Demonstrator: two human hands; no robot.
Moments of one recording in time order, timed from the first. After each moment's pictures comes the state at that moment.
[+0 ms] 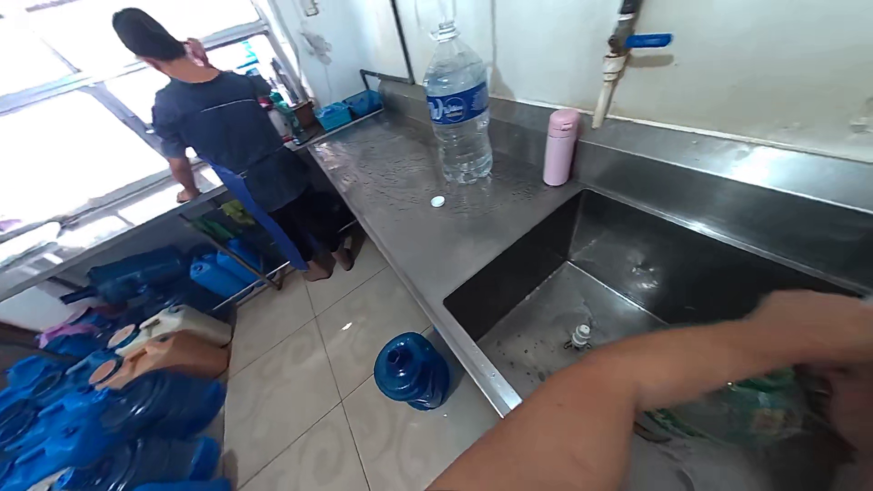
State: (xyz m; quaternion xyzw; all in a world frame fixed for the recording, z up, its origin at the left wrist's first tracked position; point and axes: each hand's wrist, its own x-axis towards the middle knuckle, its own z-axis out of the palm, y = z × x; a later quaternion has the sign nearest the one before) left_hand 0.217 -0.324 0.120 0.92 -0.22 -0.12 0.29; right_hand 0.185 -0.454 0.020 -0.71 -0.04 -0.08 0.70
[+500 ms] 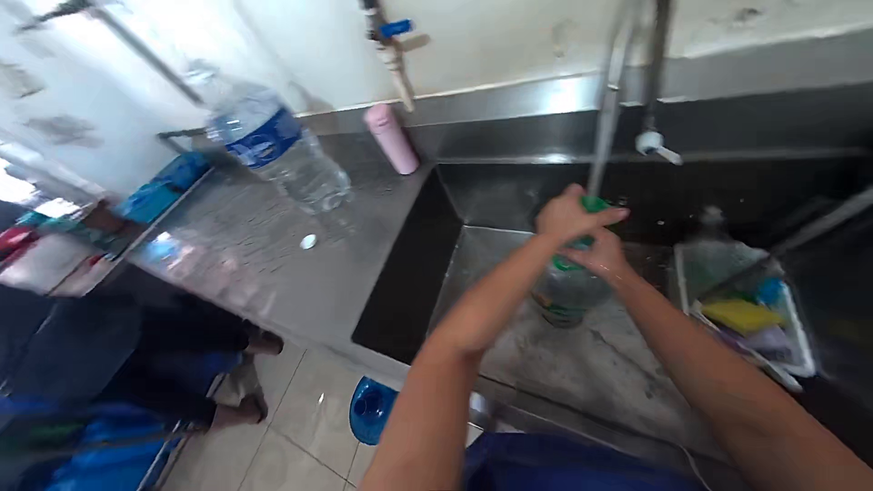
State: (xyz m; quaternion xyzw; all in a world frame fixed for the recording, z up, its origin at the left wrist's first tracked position) left_hand 0.223 -0.306 0.088 0.89 -0.12 -0.17 0.41; right_hand 0.175 -0.409 0.000 -0.82 -0.02 -0.06 0.57
